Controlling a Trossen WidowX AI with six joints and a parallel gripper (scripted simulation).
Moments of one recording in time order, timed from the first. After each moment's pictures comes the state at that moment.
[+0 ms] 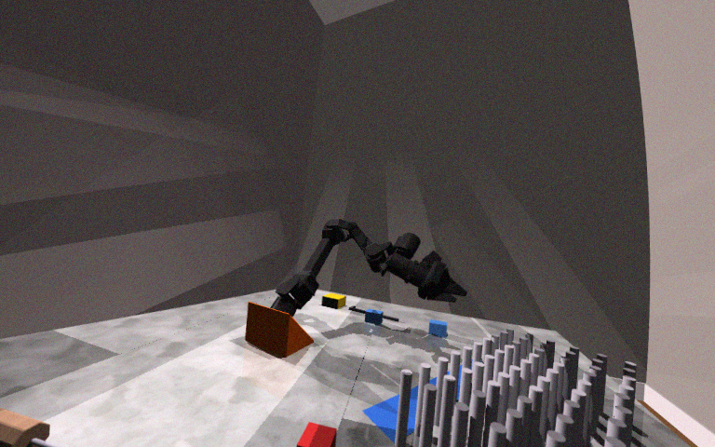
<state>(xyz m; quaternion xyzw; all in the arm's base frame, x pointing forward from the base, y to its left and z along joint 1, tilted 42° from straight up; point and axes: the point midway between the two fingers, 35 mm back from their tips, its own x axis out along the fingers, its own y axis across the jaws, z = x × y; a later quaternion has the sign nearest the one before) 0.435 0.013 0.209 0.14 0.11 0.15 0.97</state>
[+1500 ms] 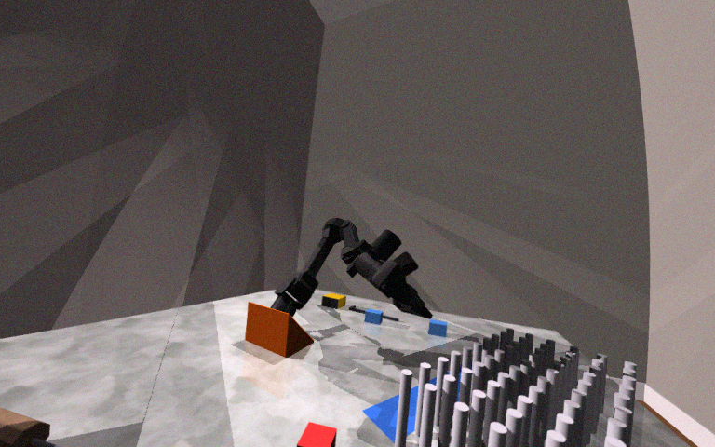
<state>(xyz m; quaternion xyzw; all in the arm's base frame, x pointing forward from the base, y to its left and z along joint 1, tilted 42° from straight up) 0.380 -0.093 0.100 0.14 0.23 -0.01 0.96</state>
